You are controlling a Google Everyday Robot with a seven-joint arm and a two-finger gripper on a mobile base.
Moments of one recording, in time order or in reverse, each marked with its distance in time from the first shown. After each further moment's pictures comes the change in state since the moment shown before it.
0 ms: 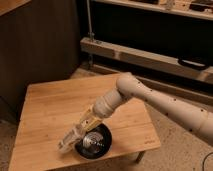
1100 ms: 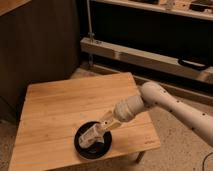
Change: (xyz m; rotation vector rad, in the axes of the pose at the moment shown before) arm 0.066 0.021 -0.056 0.151 0.024 0.153
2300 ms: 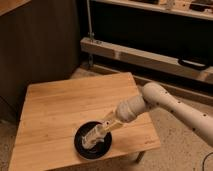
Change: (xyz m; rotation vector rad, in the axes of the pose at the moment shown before) arm 0.005 0.001 0.000 -0.008 -0.005 0.010
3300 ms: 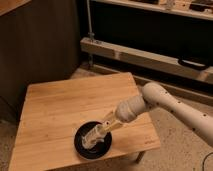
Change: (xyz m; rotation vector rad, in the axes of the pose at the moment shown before) arm 0.000 0.000 0.000 0.000 0.000 0.000
